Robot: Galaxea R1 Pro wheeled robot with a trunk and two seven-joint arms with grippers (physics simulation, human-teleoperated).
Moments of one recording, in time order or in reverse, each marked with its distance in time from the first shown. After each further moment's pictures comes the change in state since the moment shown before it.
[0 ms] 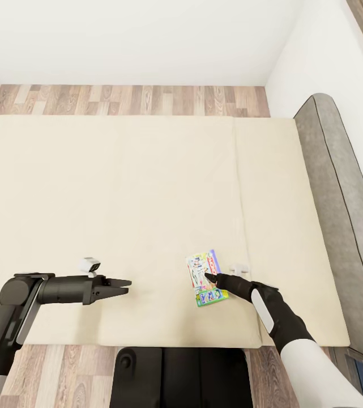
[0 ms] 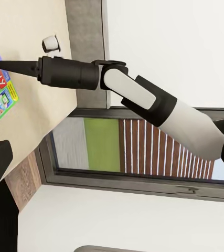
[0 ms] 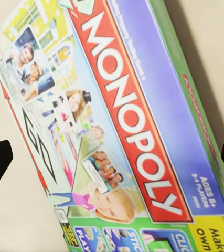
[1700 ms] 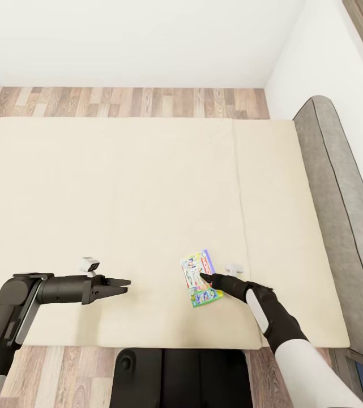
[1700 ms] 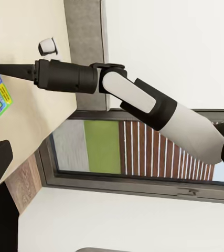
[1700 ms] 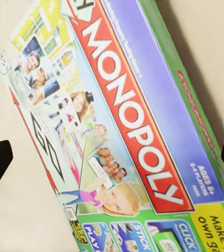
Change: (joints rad) left arm 0.000 0.002 0.005 0.003 0.006 -0.002 0.000; right arm 0.000 0.032 0.001 0.002 0.000 0.000 -0.010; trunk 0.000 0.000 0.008
